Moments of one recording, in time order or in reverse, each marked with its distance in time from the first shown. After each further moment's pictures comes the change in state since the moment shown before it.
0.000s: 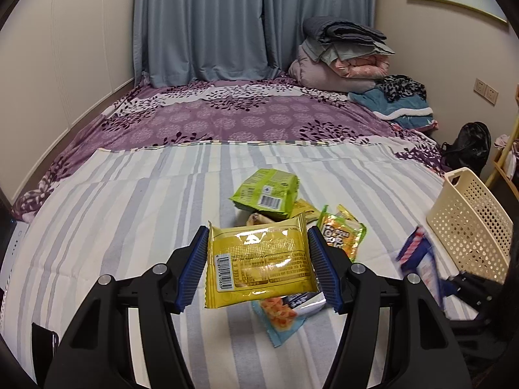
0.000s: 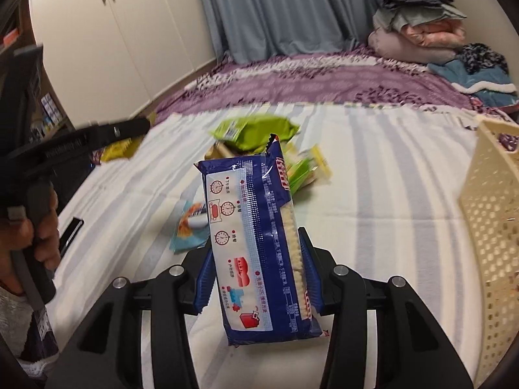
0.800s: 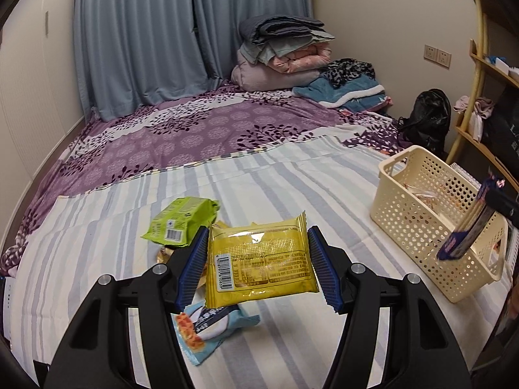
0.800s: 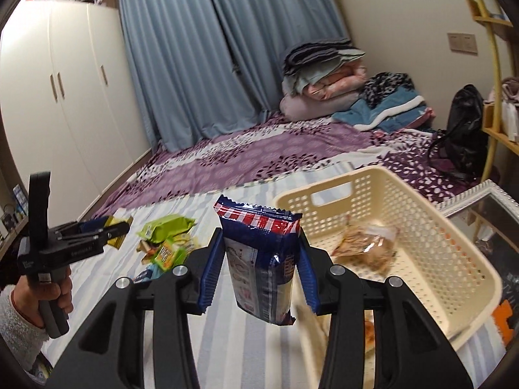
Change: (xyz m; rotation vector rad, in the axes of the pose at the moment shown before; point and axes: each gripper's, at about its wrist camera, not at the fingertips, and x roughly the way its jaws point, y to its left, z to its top) left arm -0.009 -0.120 0.023 0.199 -0.019 -0.121; right arm -0.166 -0.125 0.000 0.211 -0.333 -0.213
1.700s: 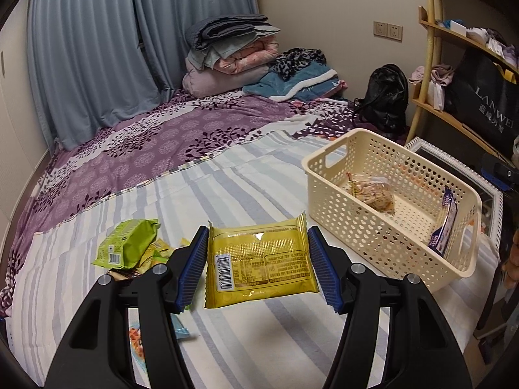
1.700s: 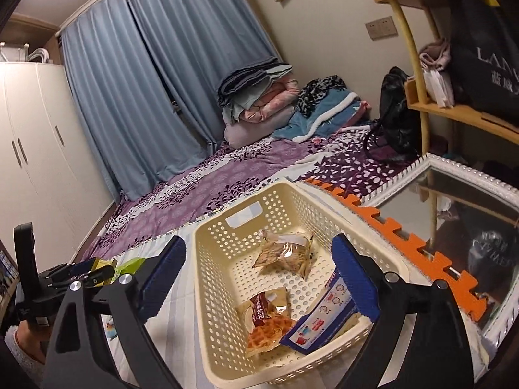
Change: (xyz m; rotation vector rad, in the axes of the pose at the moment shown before) left arm 0.000 -0.093 0.010 0.164 0.006 -0.118; right arm -0.050 -0.089 -0.011 0.214 -0.107 -0.163
